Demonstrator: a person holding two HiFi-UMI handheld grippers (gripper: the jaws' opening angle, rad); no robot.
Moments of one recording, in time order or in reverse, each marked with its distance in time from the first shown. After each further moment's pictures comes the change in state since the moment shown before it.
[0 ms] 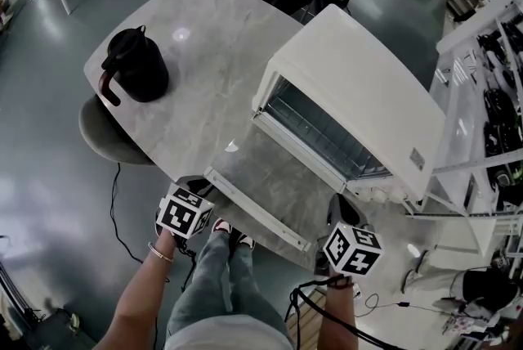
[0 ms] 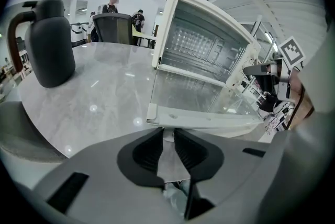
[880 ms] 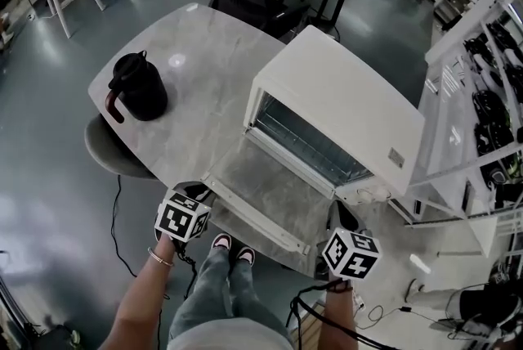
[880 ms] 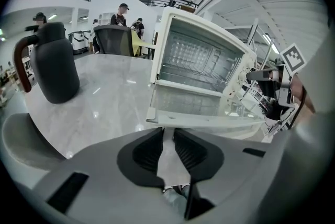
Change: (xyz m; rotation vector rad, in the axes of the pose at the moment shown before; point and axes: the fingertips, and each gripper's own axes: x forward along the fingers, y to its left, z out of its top) left arm -0.029 -0.008 0.032 0.025 -0.074 0.031; right arm -0.033 -0.012 0.017 0.016 -0.081 -0.019
